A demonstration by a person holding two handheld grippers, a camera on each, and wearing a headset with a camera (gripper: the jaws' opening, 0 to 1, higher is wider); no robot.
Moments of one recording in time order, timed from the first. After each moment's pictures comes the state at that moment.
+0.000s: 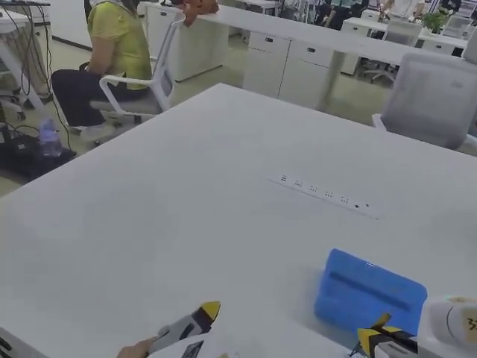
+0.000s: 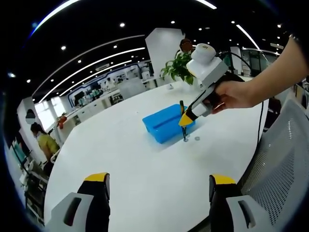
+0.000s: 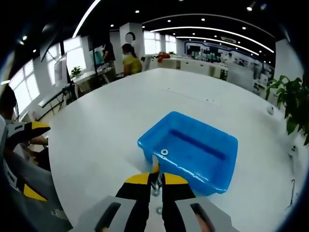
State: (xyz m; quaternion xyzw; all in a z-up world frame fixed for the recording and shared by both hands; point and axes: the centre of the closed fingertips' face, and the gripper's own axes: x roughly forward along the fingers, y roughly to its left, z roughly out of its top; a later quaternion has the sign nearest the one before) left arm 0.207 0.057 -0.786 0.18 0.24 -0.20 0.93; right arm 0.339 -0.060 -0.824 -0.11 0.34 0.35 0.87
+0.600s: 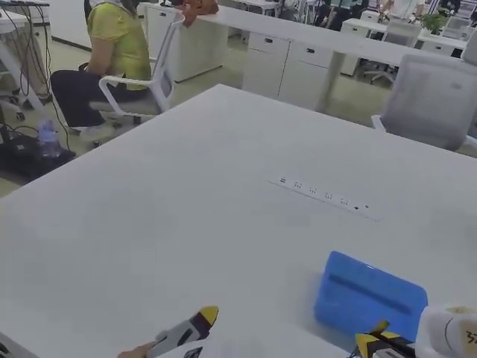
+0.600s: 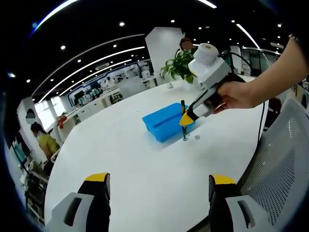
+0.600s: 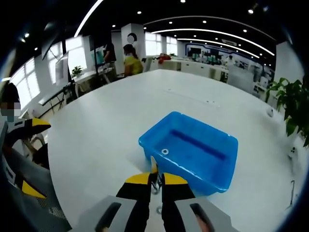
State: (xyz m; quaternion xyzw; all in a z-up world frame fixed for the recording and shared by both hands) left arm 0.207 0.058 -0.788 0.18 0.25 -0.20 0.93; right arm 0.338 -0.060 -0.827 -0.11 0.33 0.35 0.87
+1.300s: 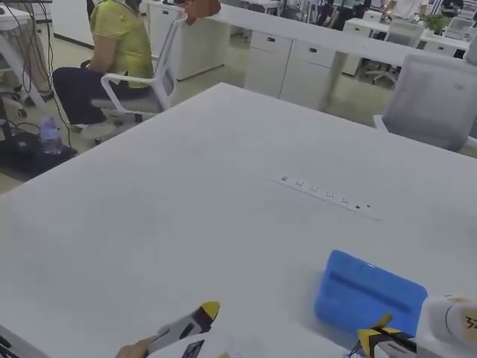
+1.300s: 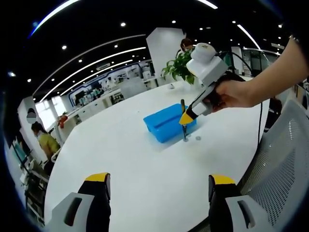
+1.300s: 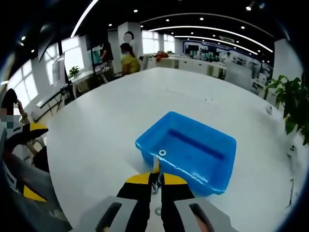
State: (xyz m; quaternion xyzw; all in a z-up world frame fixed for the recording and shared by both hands) left arm 0.207 0.059 -0.787 0.18 0.24 -0.19 0.93; right arm 0.344 -0.060 -0.822 -0.11 0.34 0.34 0.87
